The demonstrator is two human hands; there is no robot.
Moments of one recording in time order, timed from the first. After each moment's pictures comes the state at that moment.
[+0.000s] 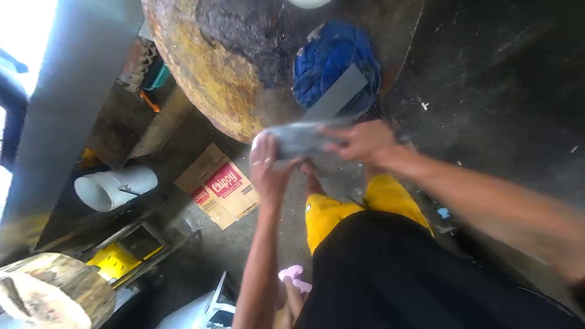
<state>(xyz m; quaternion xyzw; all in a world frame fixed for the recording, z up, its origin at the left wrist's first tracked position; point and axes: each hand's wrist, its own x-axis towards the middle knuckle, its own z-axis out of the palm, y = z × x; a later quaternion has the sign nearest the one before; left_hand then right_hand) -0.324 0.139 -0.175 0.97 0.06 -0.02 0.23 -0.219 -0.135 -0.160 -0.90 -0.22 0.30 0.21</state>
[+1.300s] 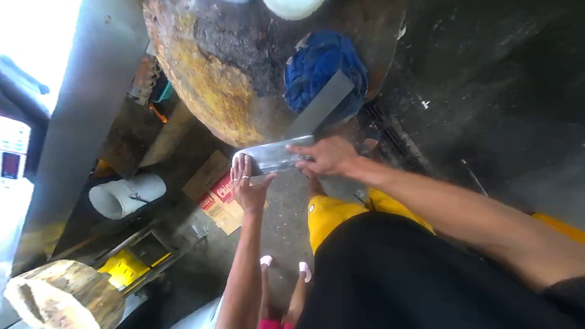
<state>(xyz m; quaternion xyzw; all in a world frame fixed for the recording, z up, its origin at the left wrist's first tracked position) -0.347 0.185 -0.169 0.97 0.10 0.02 0.24 -0.229 -0.082 -0.166 -0.84 -0.28 0.37 0.28</state>
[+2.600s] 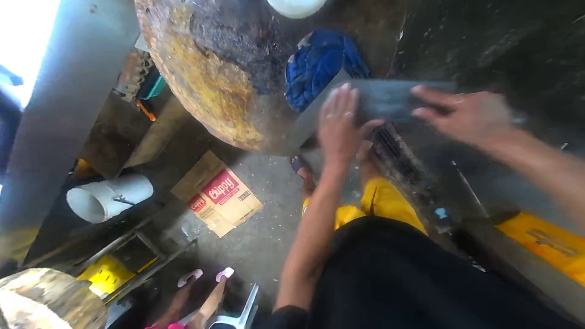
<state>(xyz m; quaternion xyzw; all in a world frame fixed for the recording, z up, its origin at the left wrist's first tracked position) -0.228 -0.032 -0.188 0.96 -0.03 0.07 0.28 -0.196 -0.303 -0.140 -0.95 -0.08 0.24 0.17</state>
